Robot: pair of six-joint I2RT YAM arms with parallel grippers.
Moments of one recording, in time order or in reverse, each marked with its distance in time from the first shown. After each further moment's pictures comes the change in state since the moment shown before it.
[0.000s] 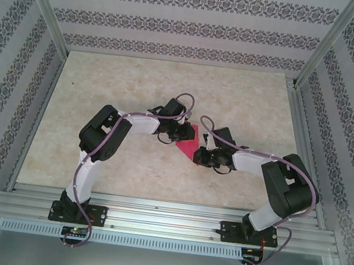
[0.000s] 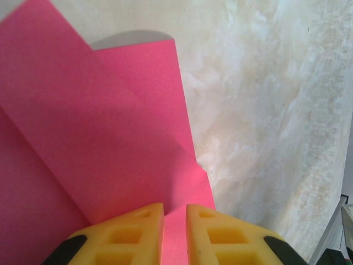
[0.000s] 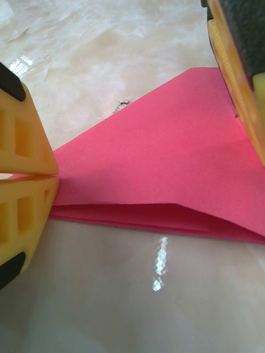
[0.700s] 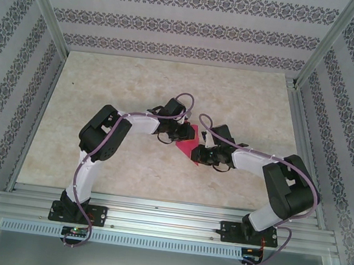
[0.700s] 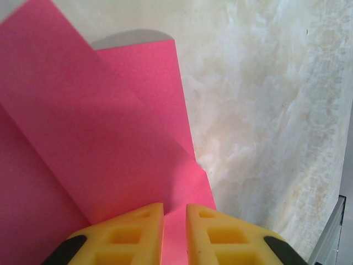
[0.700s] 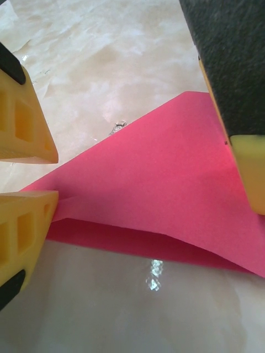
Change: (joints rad) left arm 0.001 0.000 -0.002 0.006 0.003 -0.006; right arm 0.020 -0.010 0.051 -0.052 0.013 -0.017
